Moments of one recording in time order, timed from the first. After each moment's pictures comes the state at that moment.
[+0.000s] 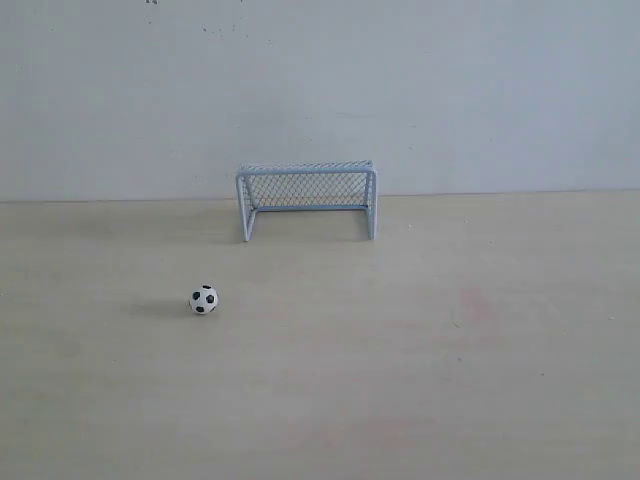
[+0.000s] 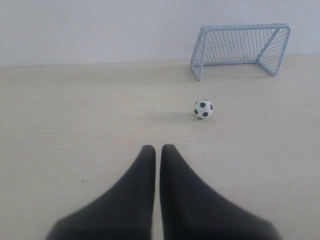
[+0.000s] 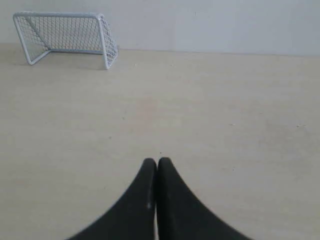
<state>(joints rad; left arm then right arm) -0.01 0.00 0.00 0.04 0.32 -0.05 0.16 0.01 0.00 0.05 0.35 -0.02</state>
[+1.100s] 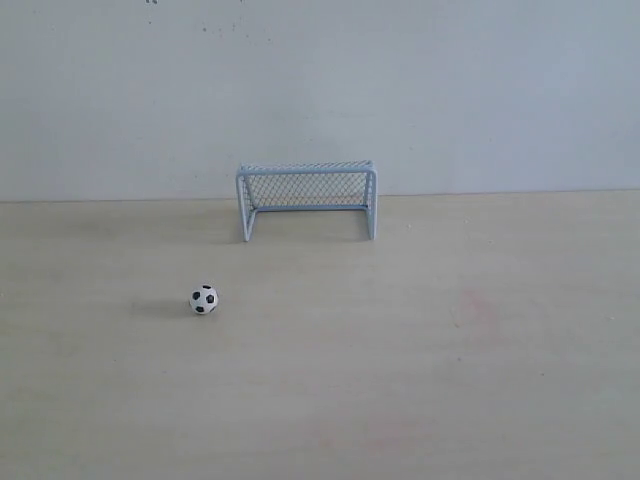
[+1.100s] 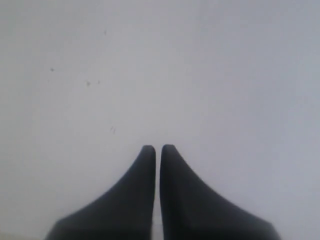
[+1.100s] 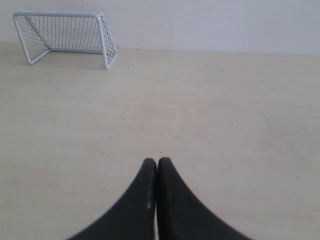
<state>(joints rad) -0.01 0.00 -0.25 -0.19 -0.03 -0.17 0.16 0.01 0.00 0.05 0.35 -0.02</state>
